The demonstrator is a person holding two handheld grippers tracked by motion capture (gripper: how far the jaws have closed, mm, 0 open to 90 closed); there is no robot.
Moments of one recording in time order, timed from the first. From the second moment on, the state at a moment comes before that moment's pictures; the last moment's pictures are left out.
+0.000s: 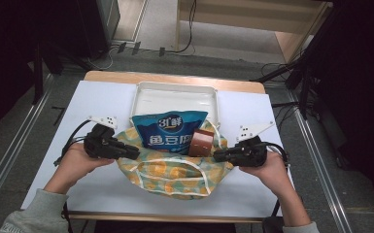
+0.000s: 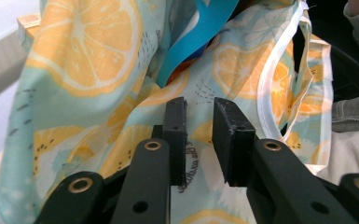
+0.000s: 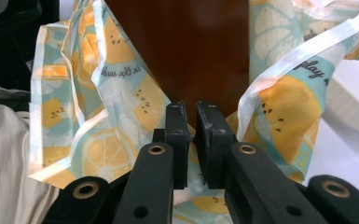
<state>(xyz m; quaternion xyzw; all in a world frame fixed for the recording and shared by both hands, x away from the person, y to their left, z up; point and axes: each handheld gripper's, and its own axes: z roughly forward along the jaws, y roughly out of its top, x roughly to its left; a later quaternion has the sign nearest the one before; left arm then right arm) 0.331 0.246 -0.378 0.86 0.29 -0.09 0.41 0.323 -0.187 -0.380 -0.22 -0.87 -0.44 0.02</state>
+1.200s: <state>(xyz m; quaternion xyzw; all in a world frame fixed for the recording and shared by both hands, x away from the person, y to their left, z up) 0.325 0.245 -0.385 0.86 0.28 -0.07 0.41 0.318 -0.189 -0.402 -0.25 -0.87 -0.43 0.01</state>
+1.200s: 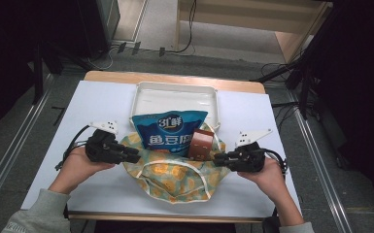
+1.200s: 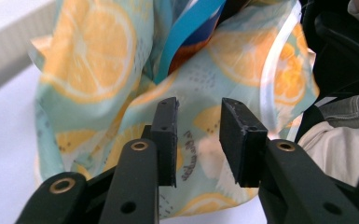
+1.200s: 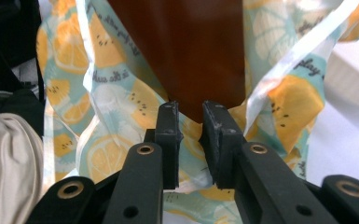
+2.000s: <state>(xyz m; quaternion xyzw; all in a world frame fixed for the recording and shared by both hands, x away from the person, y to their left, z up) 0.345 0.233 -0.386 0.88 0.25 -0.07 0.39 0.351 -0.185 -0.363 -0.27 -0.85 -0.44 -0.04</state>
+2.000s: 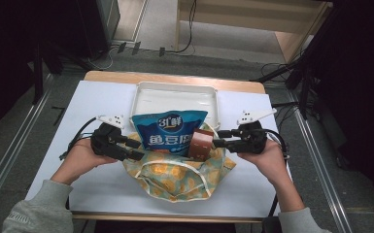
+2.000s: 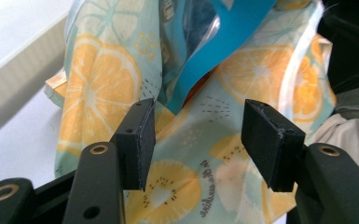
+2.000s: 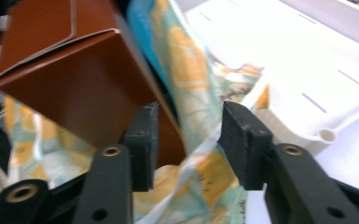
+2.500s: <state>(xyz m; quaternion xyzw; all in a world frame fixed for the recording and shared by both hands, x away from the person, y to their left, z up) 0.343 0.230 -0.395 0.88 0.27 -0.09 0.37 0.370 -0.178 -0.383 -0.31 -0.85 -0.42 -0.03</state>
